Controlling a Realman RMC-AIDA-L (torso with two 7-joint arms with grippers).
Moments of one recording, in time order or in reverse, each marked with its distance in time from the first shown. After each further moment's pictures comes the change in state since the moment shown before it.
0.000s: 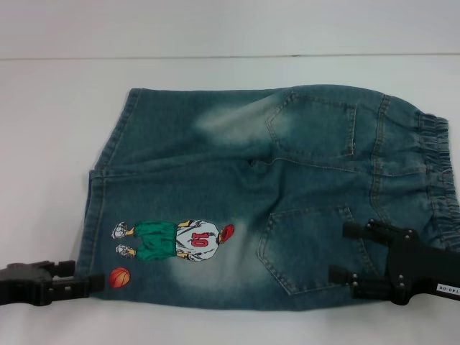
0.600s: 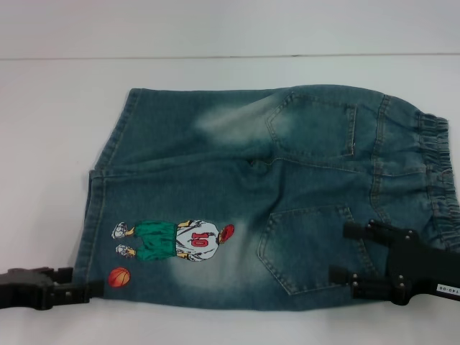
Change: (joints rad) left arm -0.005 -0.001 0.021 0.001 0.036 -0.028 -0.025; right arm -0.001 0.000 0.000 0.001 0.000 0.004 0.002
